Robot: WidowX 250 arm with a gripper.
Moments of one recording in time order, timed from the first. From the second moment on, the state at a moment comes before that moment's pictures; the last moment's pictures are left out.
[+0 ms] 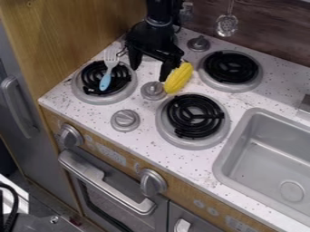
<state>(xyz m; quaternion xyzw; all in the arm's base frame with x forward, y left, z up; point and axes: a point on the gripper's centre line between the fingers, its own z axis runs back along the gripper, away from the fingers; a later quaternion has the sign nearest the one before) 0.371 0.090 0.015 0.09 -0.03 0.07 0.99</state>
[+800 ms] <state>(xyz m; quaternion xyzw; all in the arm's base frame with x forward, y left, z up) 0.352 0.161 -0.023 0.06 0.00 0.17 0.98</state>
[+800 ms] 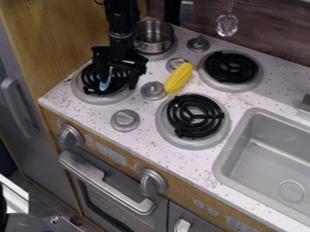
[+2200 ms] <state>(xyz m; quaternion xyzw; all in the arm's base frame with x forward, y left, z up) 0.346 0.174 -0.044 0.04 0.01 0.19 0.98</state>
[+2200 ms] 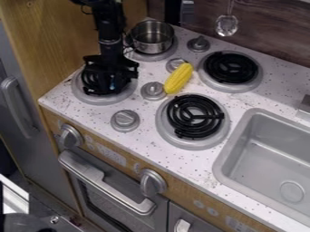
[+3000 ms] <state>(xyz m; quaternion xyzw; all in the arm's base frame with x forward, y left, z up) 0.320 0.062 -0.004 0.04 -0.03 0.07 1.00</state>
